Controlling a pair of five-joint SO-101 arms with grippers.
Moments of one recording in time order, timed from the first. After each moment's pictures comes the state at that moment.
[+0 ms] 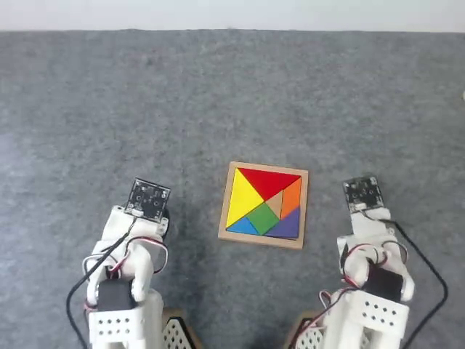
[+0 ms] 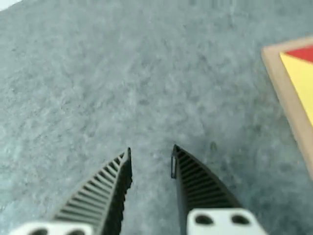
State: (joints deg) left arm -8.8 -103.1 96.6 61.2 -18.1; right arm 12.5 -83.7 83.0 65.1 28.5
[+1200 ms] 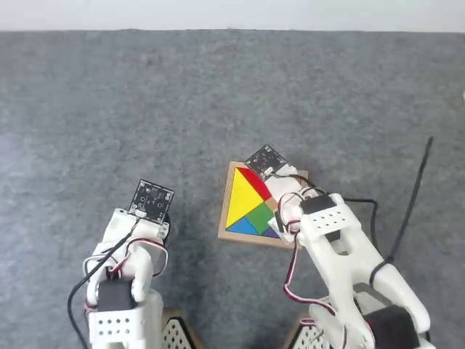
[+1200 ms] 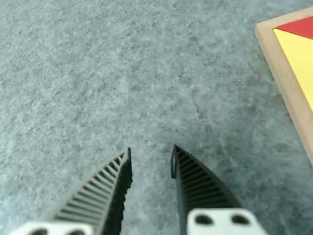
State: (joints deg) left arm -8.8 -103.1 96.6 63.5 -19.5; right arm -22.9 -22.2 58.5 46.2 21.3
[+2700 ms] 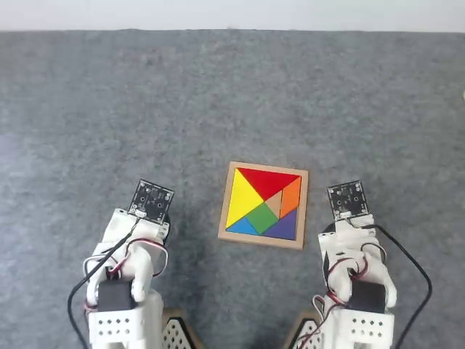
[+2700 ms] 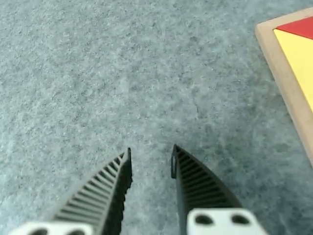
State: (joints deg) left arm -8.8 -103.1 96.6 63.5 -19.5; right arm 2.6 -103.0 95.2 65.3 17.5
